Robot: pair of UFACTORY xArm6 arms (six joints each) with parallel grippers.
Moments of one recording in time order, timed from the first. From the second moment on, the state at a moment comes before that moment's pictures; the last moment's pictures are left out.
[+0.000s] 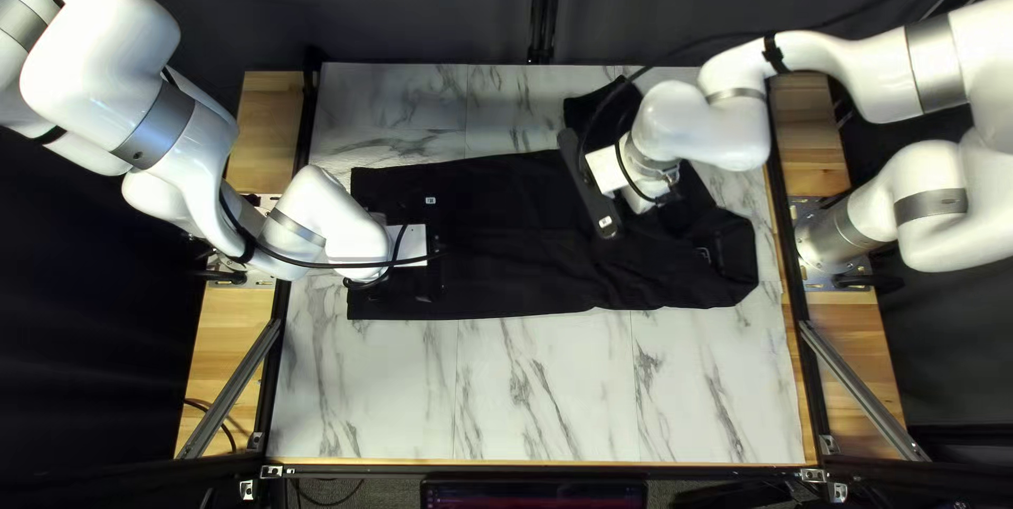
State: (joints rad) left arm -0.32 -0.30 -0.35 0.30 0.93 -0.64; right arm -0.10 -0.12 -0.74 -0.07 0.90 -0.44
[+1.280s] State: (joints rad) left arm -0.32 -0.30 -0.35 0.30 0.93 -0.64; right arm 0.19 -0.06 -0.67 -0.09 0.81 0.15
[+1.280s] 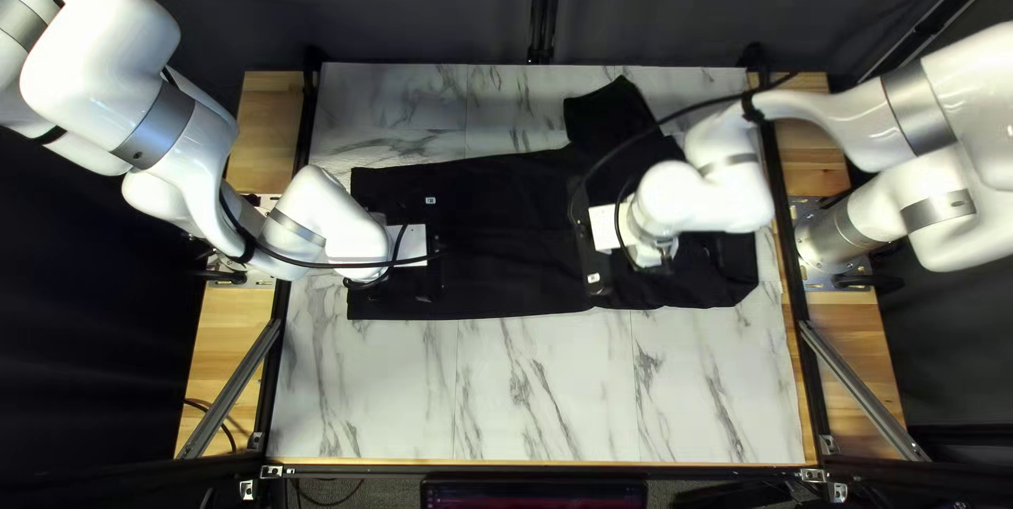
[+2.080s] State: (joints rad) left arm -0.32 -0.30 -0.35 0.30 0.93 -0.64; right arm 0.23 -0.01 -0.60 -0.24 0.65 0.41
